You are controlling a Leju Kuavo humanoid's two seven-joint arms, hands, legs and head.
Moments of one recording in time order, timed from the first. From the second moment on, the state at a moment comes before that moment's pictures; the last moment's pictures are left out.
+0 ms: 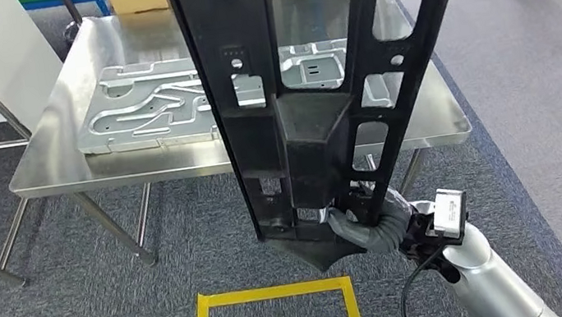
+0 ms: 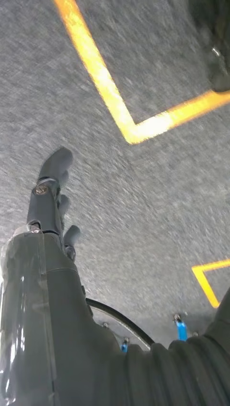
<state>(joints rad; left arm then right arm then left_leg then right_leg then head) -0.07 -0.18 0.85 -0.20 -1.39 0.30 -0.01 -0.27 -0.26 0.38 -1.73 -0.19 0.47 -0.44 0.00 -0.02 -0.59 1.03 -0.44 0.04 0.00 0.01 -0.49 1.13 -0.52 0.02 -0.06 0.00</state>
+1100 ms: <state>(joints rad) -0.08 -0.18 0.85 -0.20 -1.40 0.26 -0.05 -0.80 -0.24 0.28 -1.45 0.10 0.43 -0.34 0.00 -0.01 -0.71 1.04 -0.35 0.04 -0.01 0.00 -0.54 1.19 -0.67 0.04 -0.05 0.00</state>
